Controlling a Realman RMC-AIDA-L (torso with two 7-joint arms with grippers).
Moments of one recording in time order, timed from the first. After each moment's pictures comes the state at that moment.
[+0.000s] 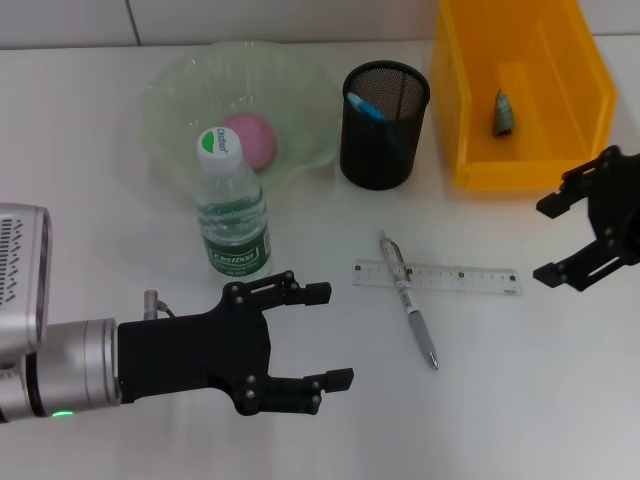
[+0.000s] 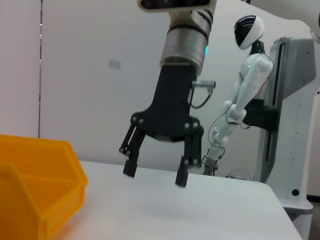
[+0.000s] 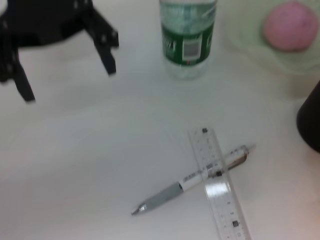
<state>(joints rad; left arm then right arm) -0.32 -2.06 1.37 0.56 1.42 1.56 -0.94 0.63 2.05 -1.03 -1.42 -2.52 -1.90 1.87</state>
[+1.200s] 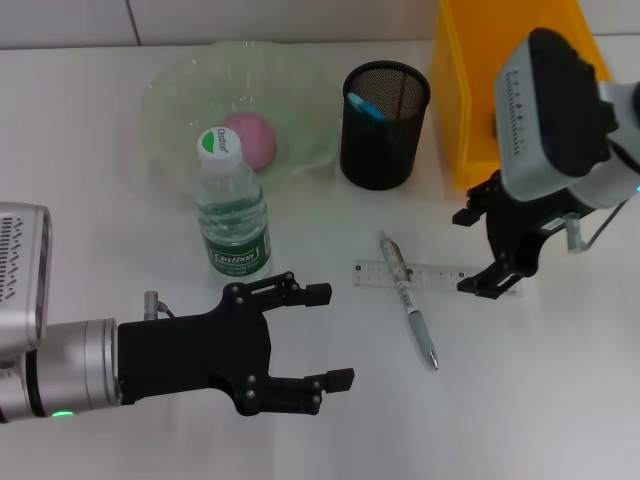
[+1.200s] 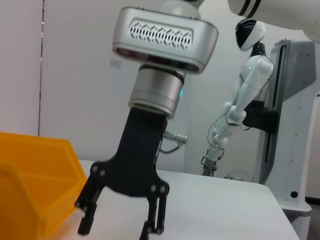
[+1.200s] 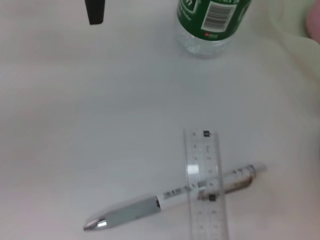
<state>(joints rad) -0.31 -2.06 1.37 0.57 1.43 1.57 -0.96 0.66 2.08 -1.37 -1.20 -2.55 -1.51 1.80</state>
